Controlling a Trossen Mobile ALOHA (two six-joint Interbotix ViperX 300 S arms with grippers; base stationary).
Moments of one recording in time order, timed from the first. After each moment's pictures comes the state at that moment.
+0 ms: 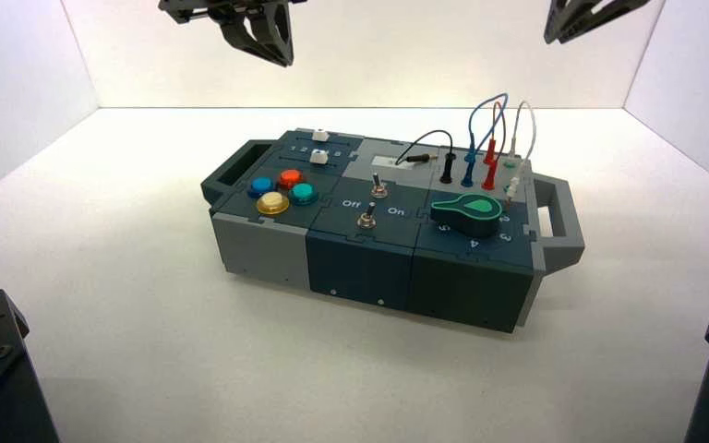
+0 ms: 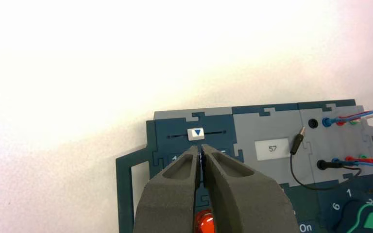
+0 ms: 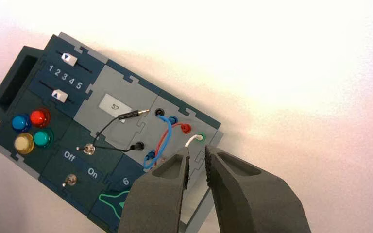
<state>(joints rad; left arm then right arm) -0.50 -0.14 0.73 -0.21 0.33 -0.01 0.26 -0.46 0.79 0.13 0.72 -0.02</state>
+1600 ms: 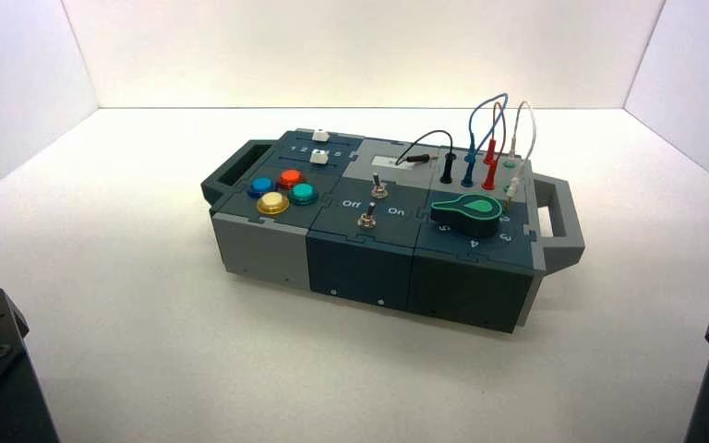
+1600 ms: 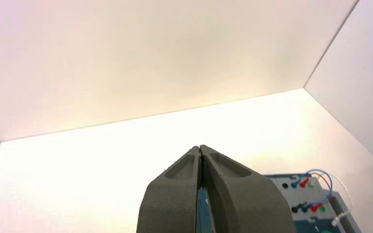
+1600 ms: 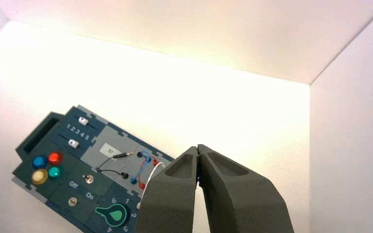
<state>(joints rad) -0.34 -0.92 0.78 -0.09 0.57 -0.02 0.26 -0.88 0.54 -0.08 1.02 0.05</state>
